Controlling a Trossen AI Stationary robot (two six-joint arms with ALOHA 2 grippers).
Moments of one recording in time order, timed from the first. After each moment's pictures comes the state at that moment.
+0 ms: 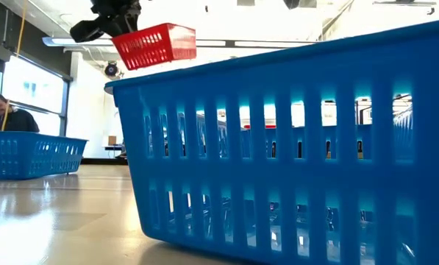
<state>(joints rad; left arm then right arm) 0.21 1.16 1.18 -0.99 -0.36 -1.07 0.16 1.29 1.16 -0.23 0.13 0.24</state>
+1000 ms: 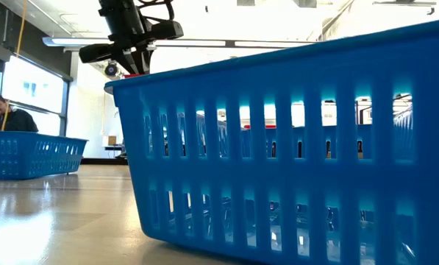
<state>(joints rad) 0.18 1.41 1.18 -0.99 -0.42 -1.26 0.09 1.30 1.16 -0.03 0.14 -0.23</state>
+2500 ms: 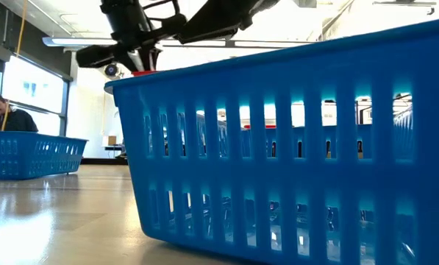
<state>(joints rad) 0.06 1.49 1.18 -0.91 -0.35 -1.49 0.16 1.75 1.33 -0.14 0.10 -0.20</state>
